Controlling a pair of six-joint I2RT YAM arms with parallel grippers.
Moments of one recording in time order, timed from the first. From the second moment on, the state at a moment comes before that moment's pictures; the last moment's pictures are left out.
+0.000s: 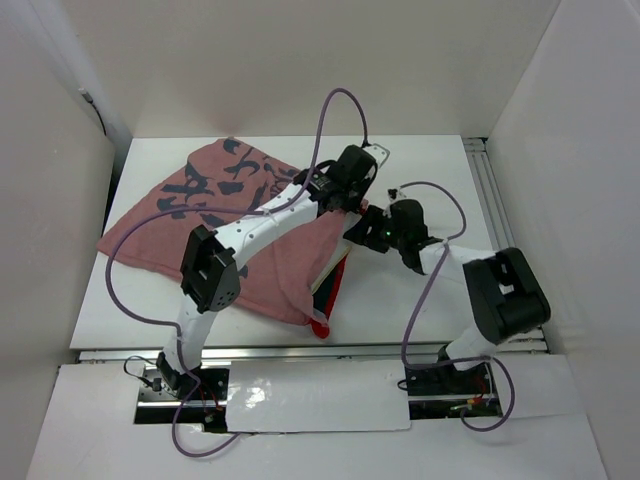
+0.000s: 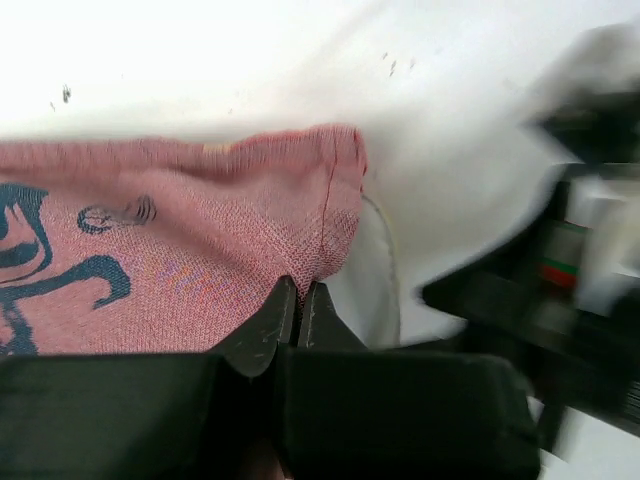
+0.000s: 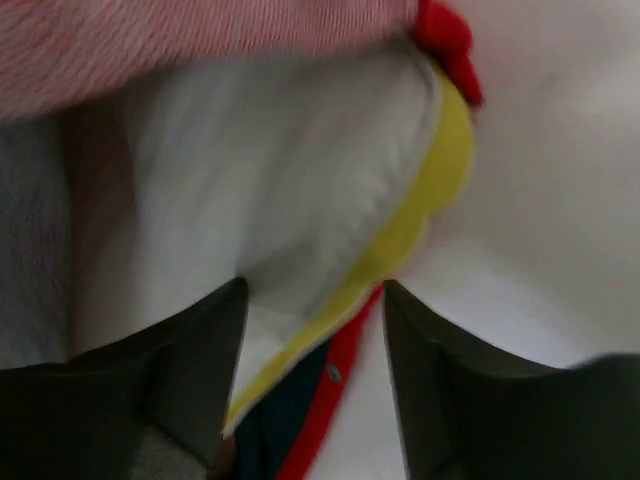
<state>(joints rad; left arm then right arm) -0.79 2.13 2.06 -0.68 -0.25 -0.08 0.32 1.52 0.66 0.31 -0.32 0.69</state>
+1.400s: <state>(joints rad) -0.82 2.12 2.28 -0.75 -0.16 -0.09 0.38 1.94 0.87 0.81 -0.48 0.73</state>
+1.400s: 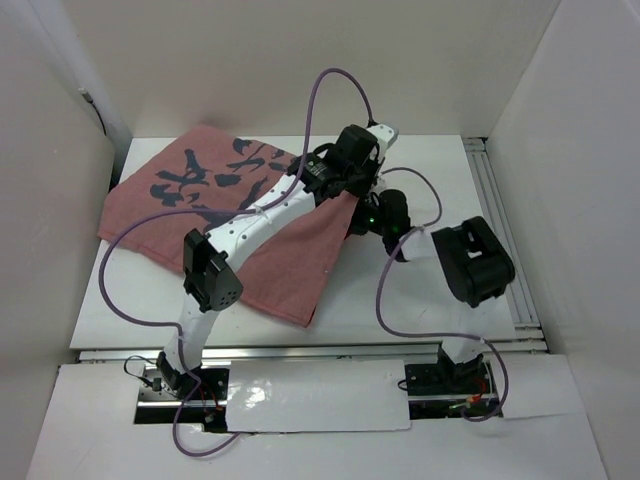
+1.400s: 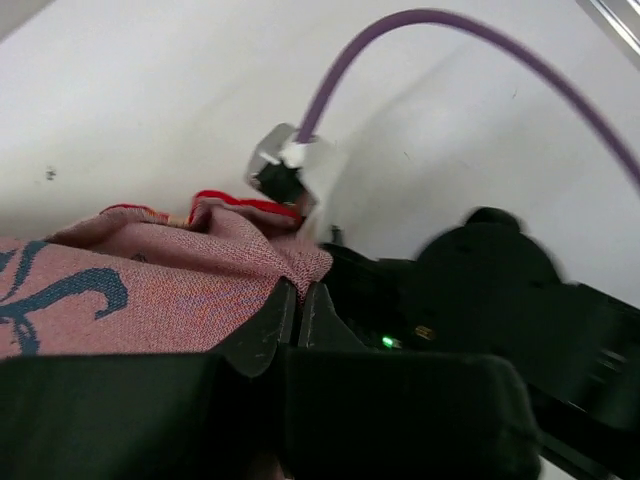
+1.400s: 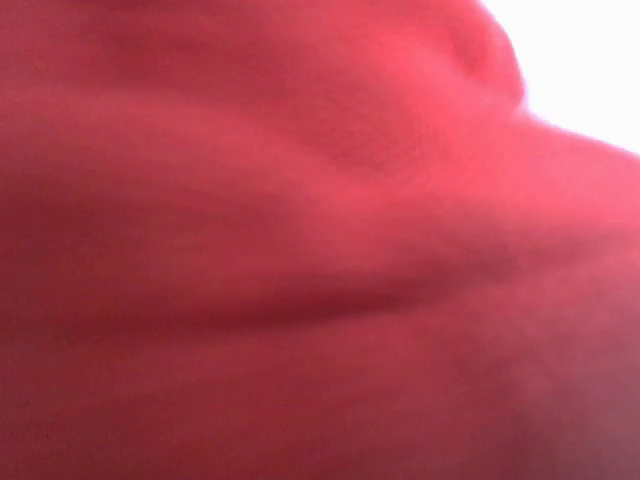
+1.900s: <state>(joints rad) -0.81 2.16 2.26 -0.67 -0.04 -0.14 0.25 1.36 0.65 0.10 -0.20 0.69</state>
